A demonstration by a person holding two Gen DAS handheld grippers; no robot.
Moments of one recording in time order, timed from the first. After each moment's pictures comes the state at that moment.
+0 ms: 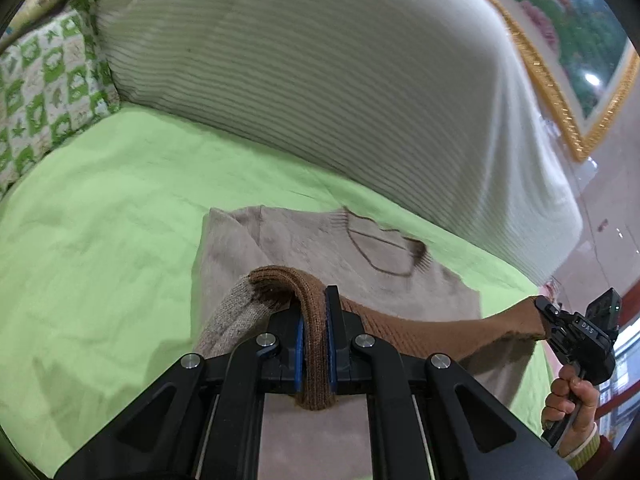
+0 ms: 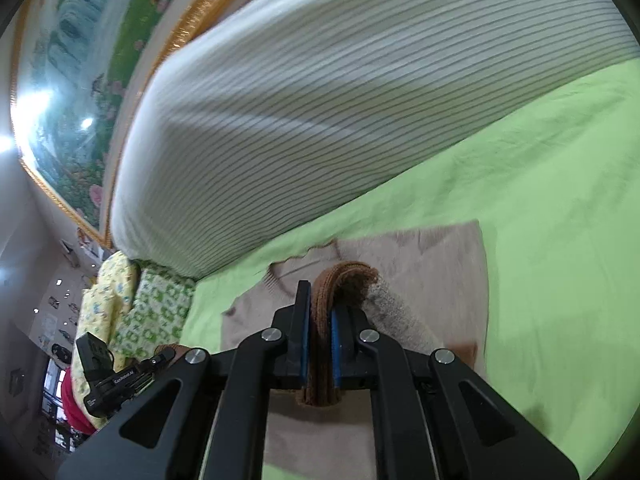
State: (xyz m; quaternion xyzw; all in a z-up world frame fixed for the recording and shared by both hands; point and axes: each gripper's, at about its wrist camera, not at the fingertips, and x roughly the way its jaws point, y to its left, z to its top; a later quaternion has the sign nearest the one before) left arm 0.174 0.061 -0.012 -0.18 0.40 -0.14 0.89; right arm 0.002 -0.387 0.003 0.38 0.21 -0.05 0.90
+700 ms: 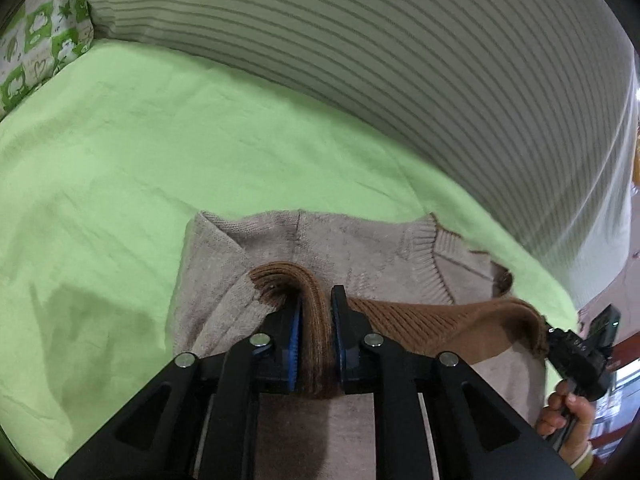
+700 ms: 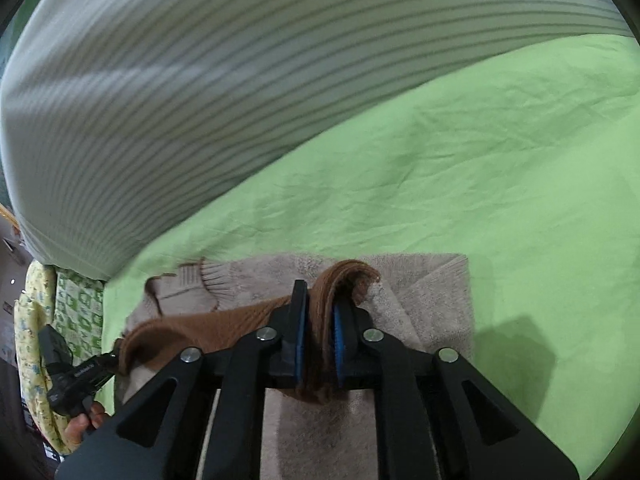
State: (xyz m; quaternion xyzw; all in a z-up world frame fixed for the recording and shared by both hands) left arm 0.285 0.046 -0.096 -0.19 0.47 -0.09 0.86; right arm 0.110 -0.456 -0.076 0.38 0.31 -0.12 0.86
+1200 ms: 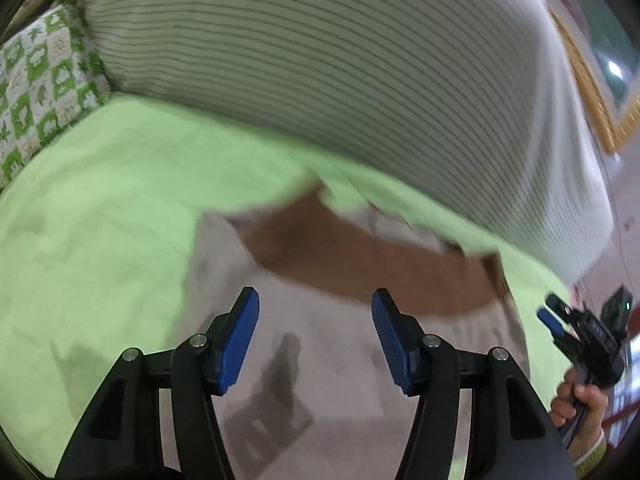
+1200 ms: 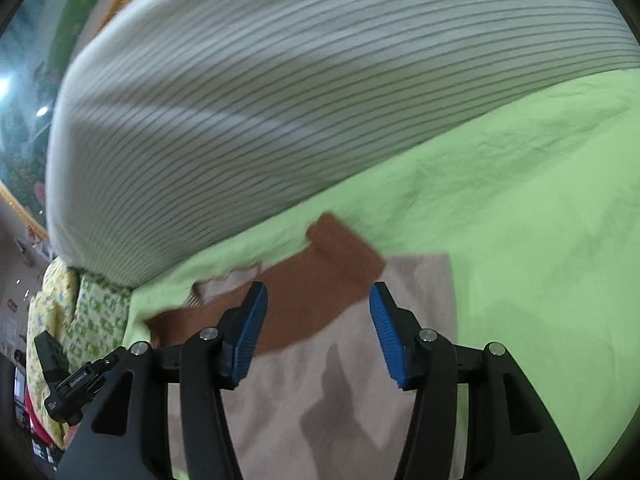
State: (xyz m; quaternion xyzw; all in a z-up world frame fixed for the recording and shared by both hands) left arm 0.200 0.020 -0.046 -0.15 0.43 -0.12 0.88; right arm 0.042 -0.427 -0.024 0.36 0.25 -0.12 0.89
